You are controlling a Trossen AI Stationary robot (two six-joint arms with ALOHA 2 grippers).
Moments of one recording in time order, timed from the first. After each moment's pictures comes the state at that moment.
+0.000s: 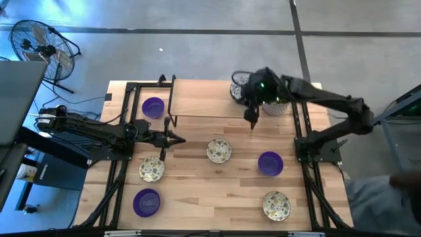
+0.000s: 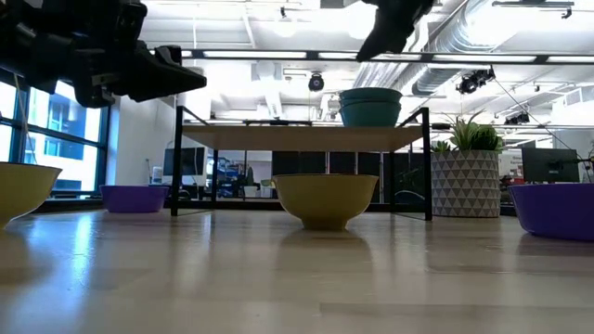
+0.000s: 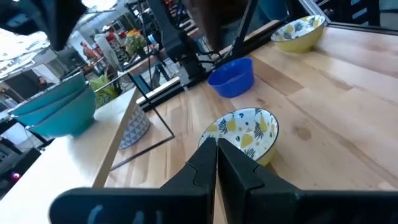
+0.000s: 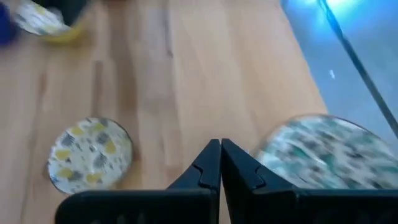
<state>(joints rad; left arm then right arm) -0.01 0.93 0.21 0.62 0.05 0.52 -0.36 1.35 1.35 -0.72 -0.08 -0.18</state>
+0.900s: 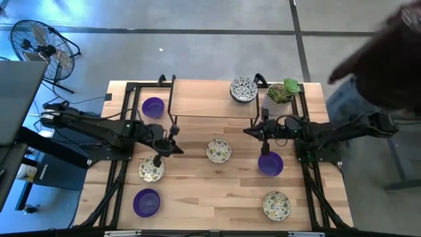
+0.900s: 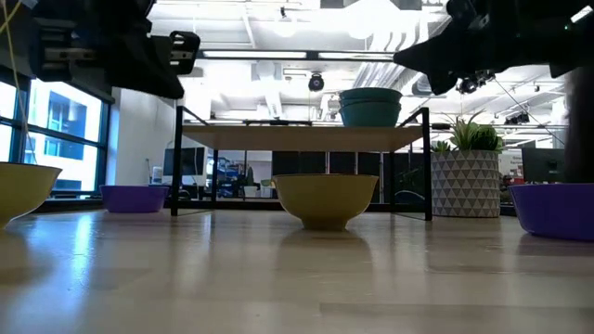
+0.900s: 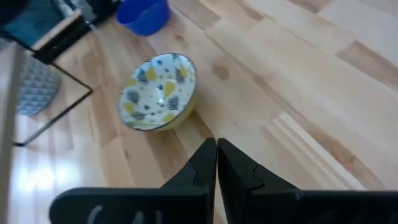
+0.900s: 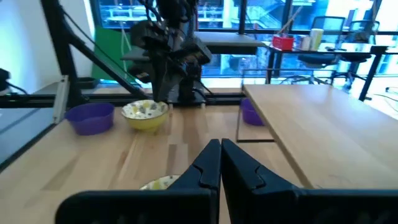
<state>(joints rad) -0.13 0.98 0.58 -0.19 0.06 0.57 -0.03 0.91 0.30 0.56 0.02 0.00</state>
